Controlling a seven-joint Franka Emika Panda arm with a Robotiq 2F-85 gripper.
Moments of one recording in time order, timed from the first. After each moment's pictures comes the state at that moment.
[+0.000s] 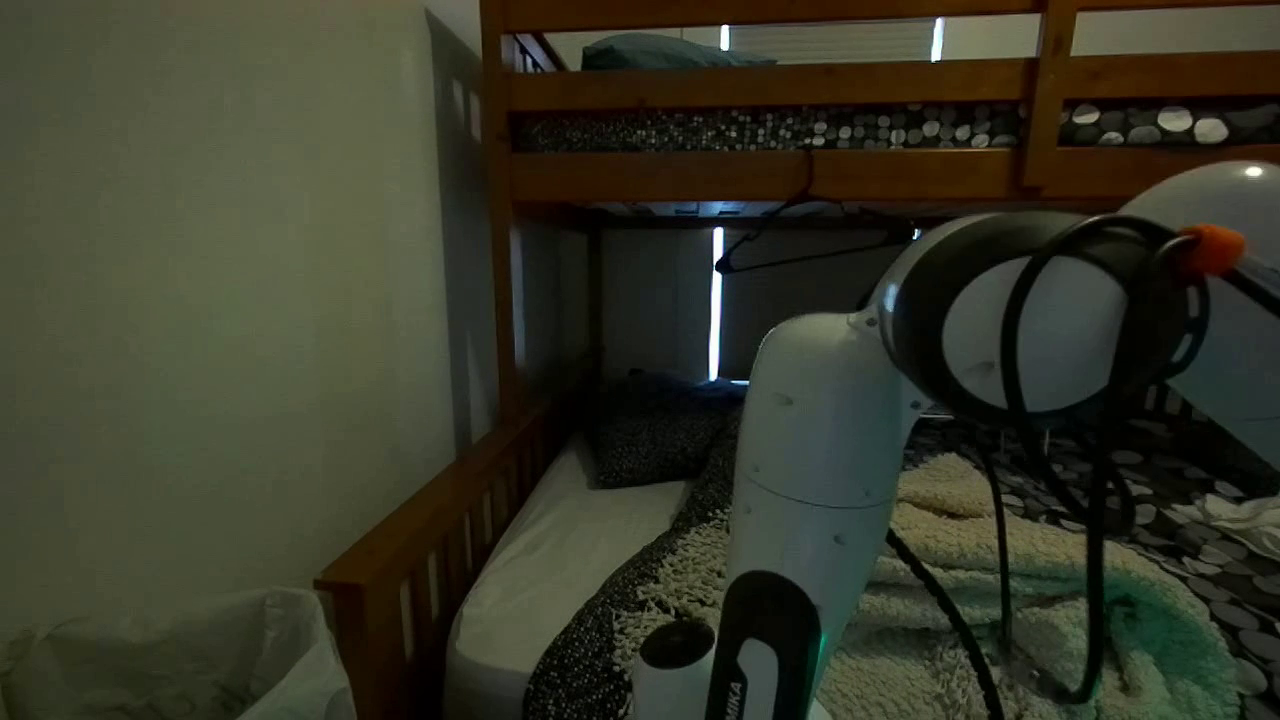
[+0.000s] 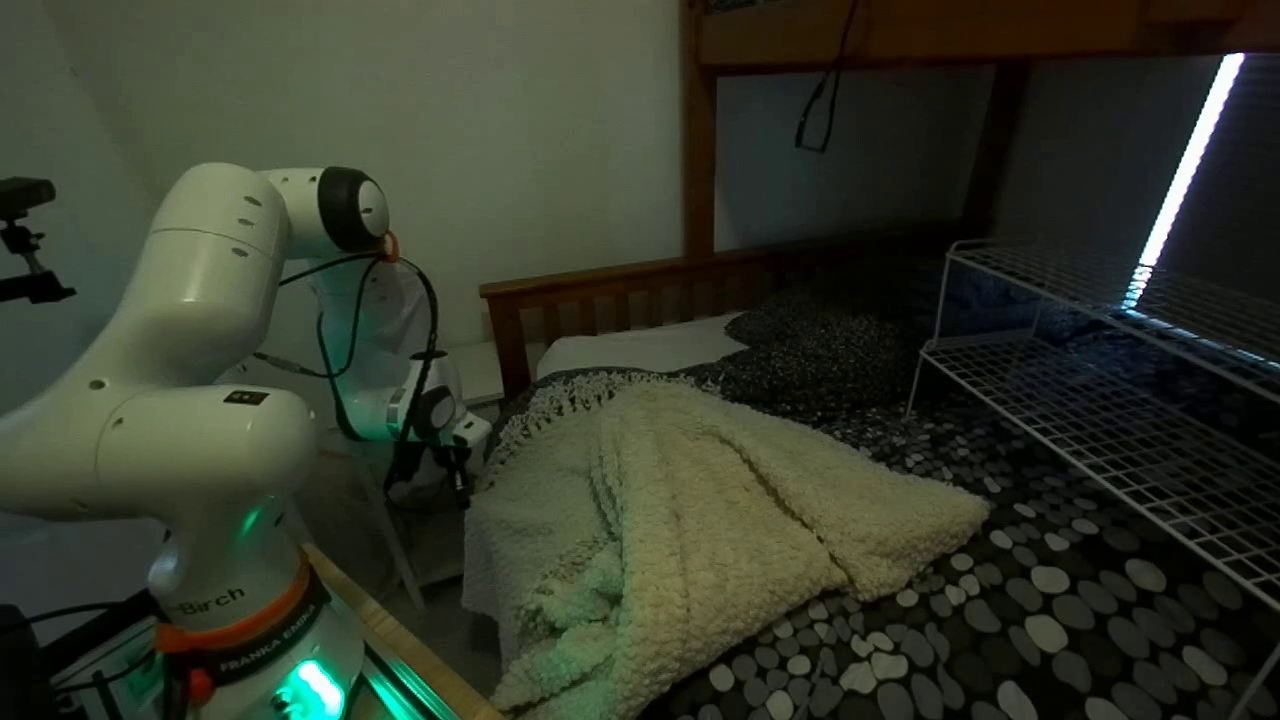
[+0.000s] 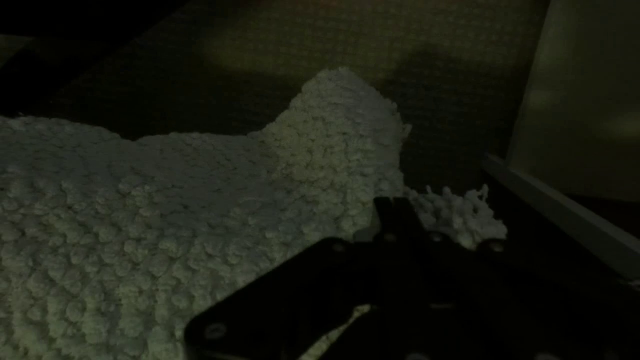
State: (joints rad) arm 0.69 0.87 -0.04 -2.19 0.15 3.00 1.00
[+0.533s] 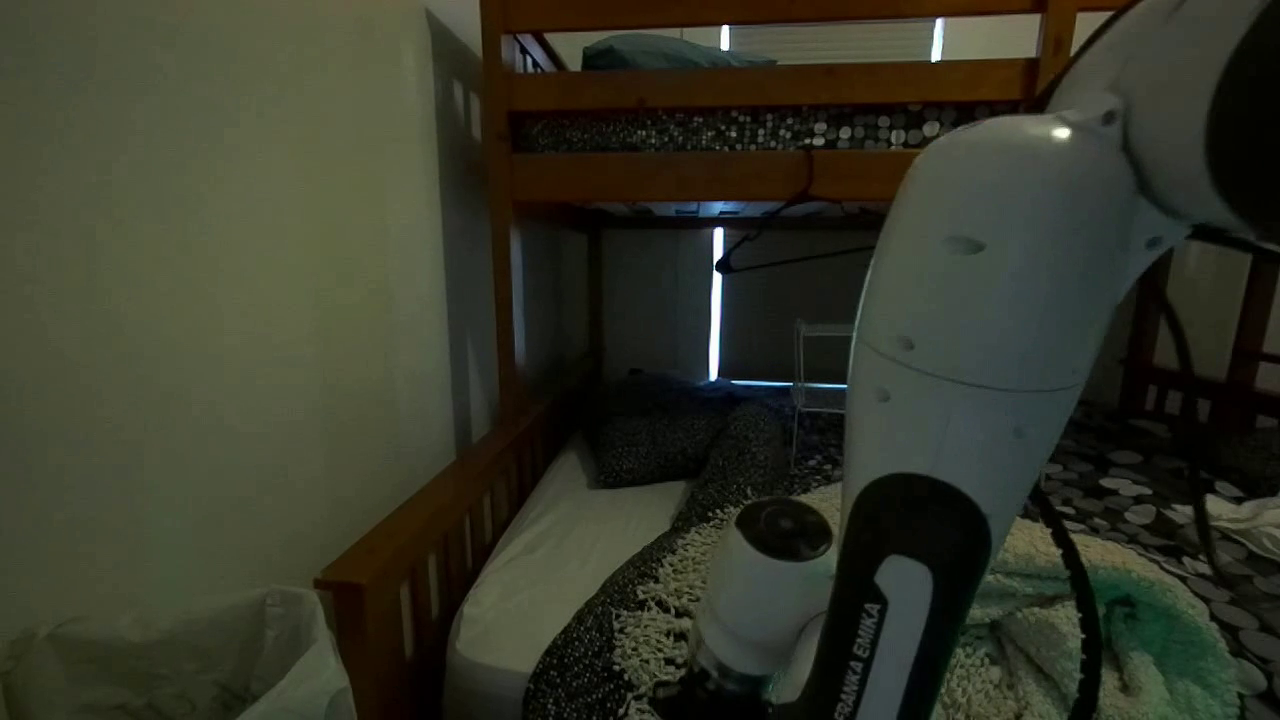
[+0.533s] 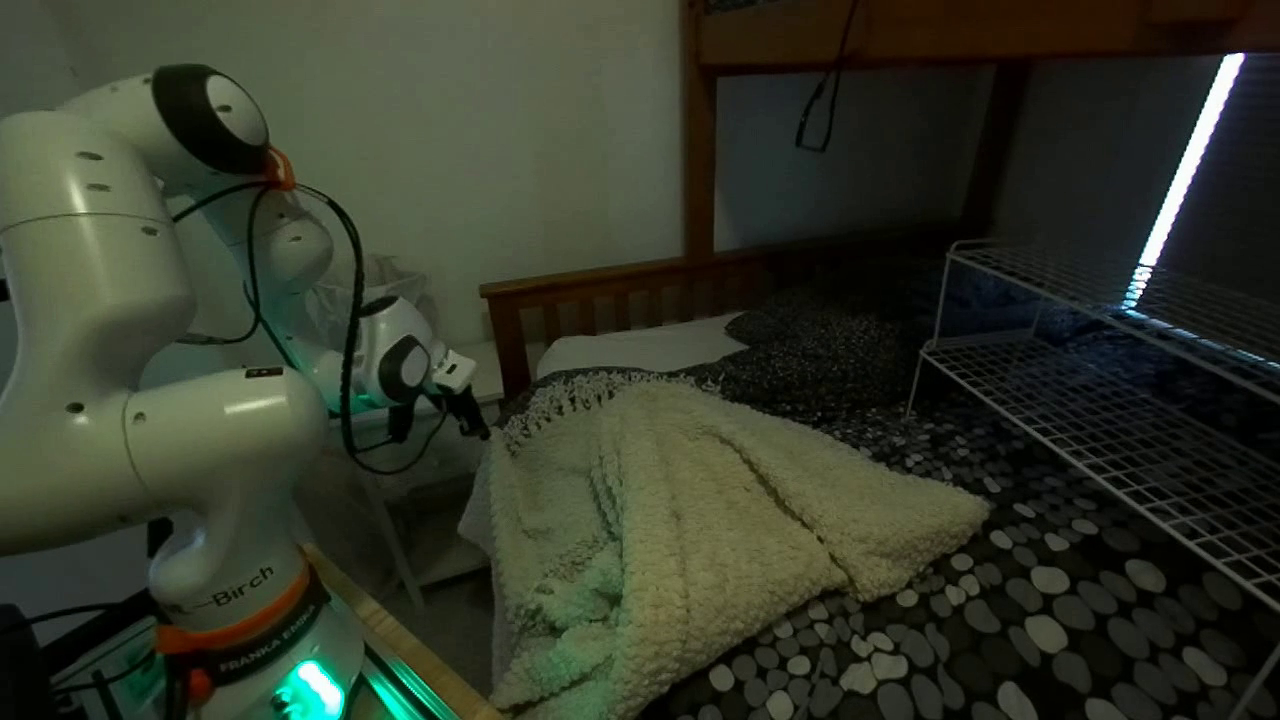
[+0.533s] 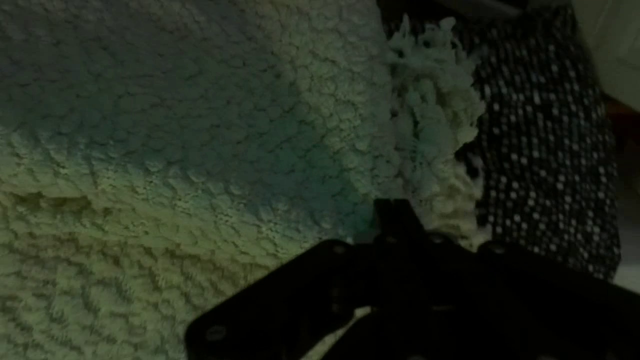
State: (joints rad) arm 1.18 0.52 -0.53 -2.56 0.21 3.29 1.13
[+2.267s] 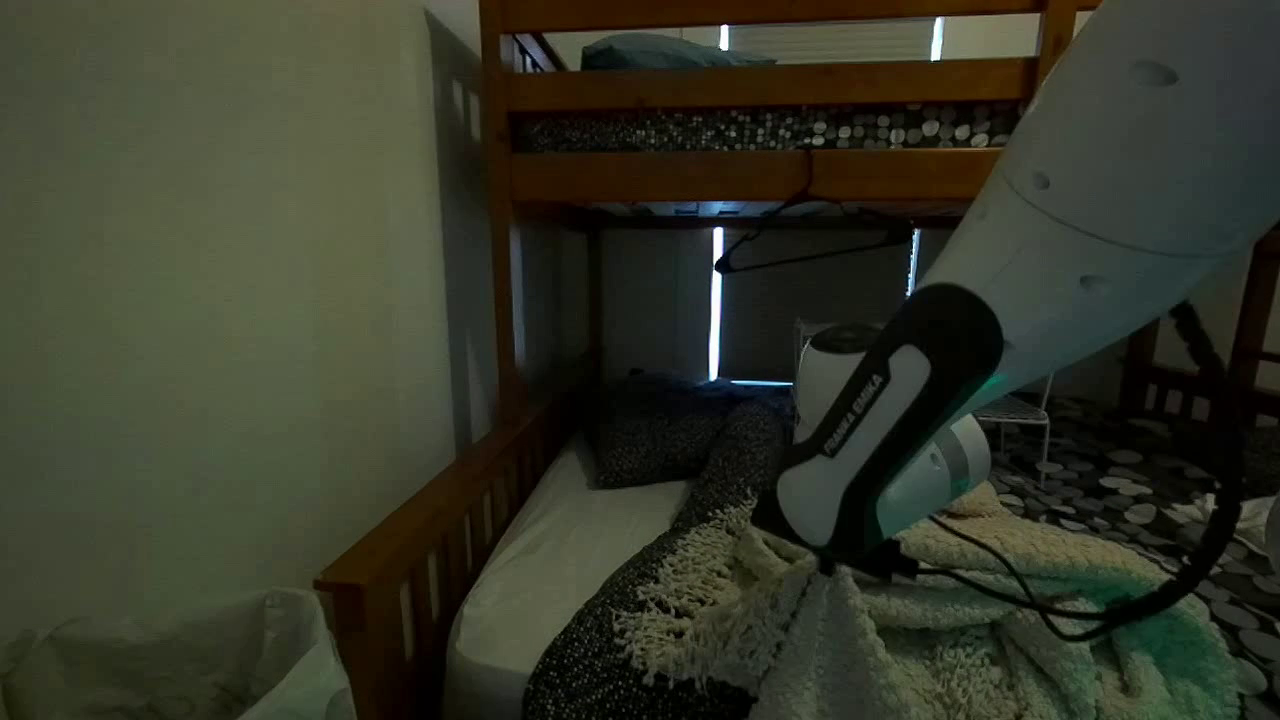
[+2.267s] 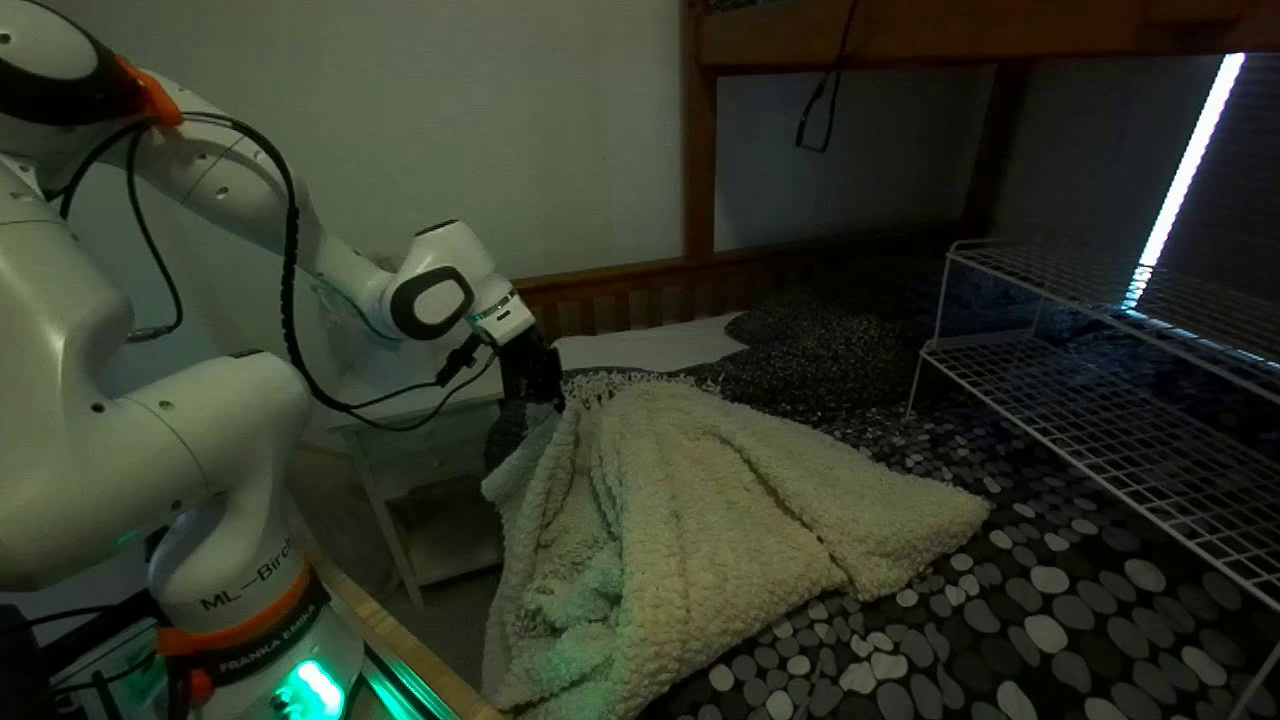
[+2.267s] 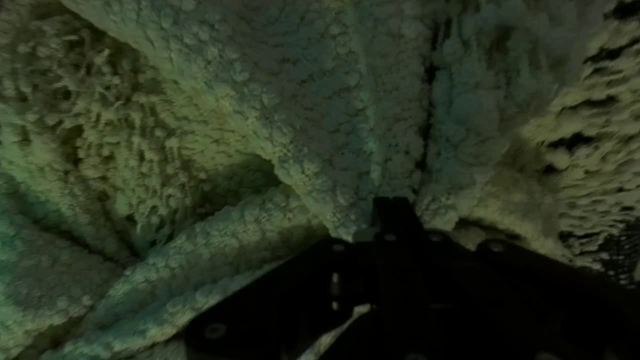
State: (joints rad) arm 1.82 0.53 -1.53 -2.67 0.49 2.81 1.04
